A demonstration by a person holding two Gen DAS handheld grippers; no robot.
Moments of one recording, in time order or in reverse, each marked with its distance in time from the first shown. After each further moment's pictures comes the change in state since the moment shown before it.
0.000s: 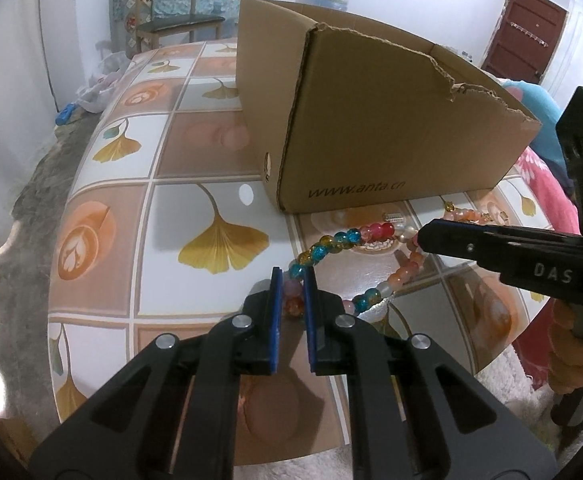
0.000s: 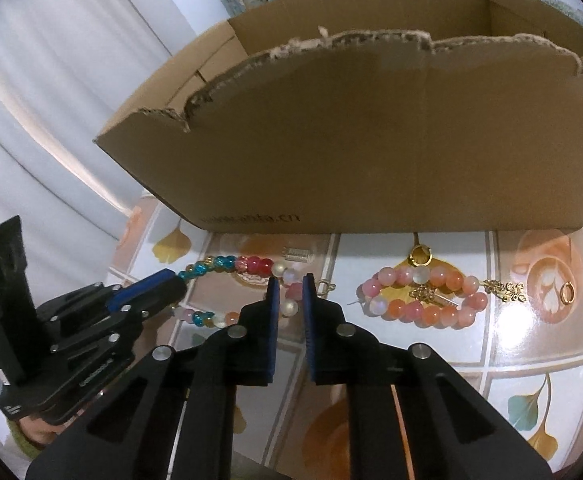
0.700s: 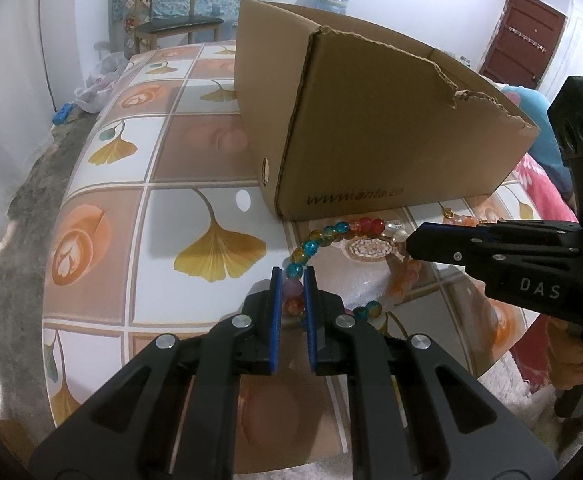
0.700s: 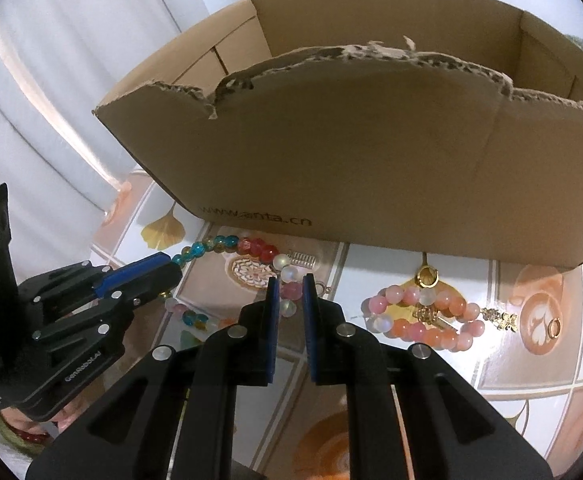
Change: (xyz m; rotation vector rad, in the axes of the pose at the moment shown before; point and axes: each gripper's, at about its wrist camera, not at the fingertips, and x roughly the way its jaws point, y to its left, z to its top) left arm 0.002 0.002 0.003 -0.007 -0.011 -0.017; right arm 0.015 0.027 0.017 -0.114 0.052 -0.064
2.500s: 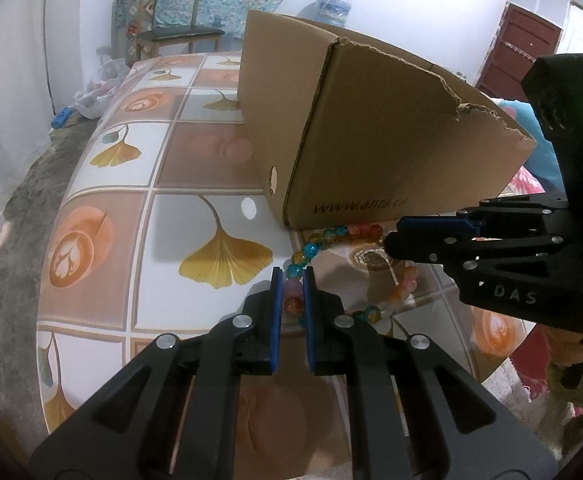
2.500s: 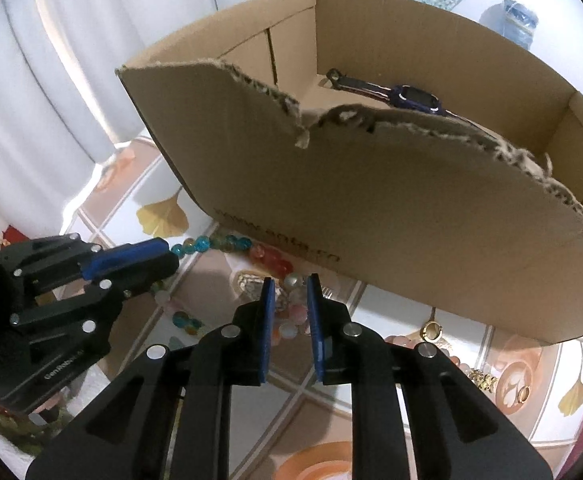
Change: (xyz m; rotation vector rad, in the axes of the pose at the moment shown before) left arm 0.002 0.010 -0.003 -0.018 -0.061 -0.029; right arm 0.021 0.039 0.020 -0.238 0.041 -0.085
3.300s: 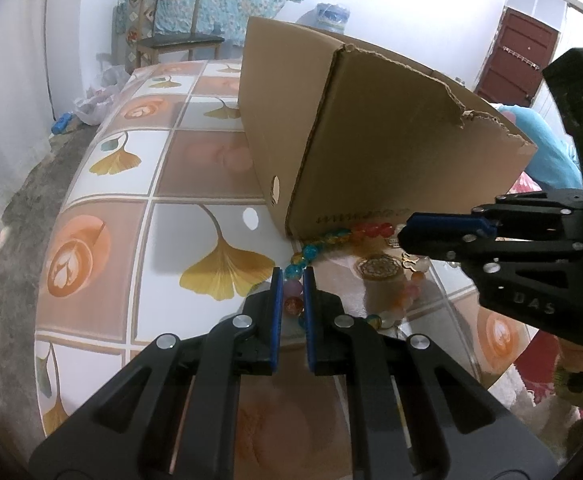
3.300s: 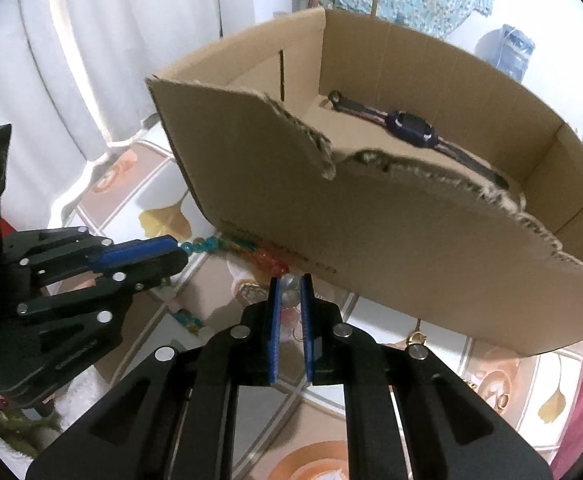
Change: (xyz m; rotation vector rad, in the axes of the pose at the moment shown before) left arm 0.003 0.003 0.002 0.005 -0.032 0.003; right arm -0.014 0.020 -0.006 -0.054 -0.064 -0.066
